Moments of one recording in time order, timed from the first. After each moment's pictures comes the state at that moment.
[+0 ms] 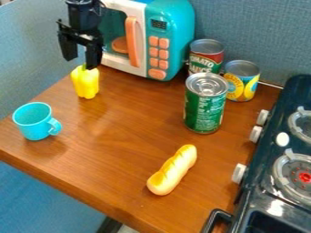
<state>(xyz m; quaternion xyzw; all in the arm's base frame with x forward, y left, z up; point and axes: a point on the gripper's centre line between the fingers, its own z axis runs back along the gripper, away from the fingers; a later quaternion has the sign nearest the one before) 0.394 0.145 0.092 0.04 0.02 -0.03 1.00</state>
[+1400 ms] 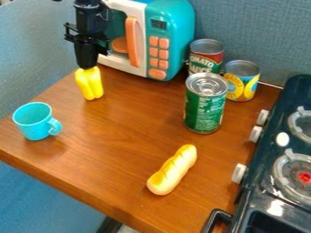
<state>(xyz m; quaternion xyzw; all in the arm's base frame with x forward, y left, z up) 0.402 0.143 0.083 0.03 0.04 -0.05 1.00</state>
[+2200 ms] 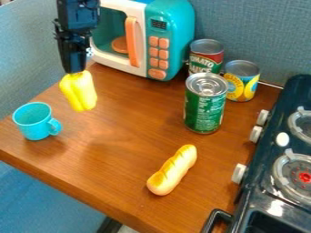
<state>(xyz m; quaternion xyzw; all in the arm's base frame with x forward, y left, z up) 0.322 0.096 0.122 -0.03 0.06 -0.20 0.98</state>
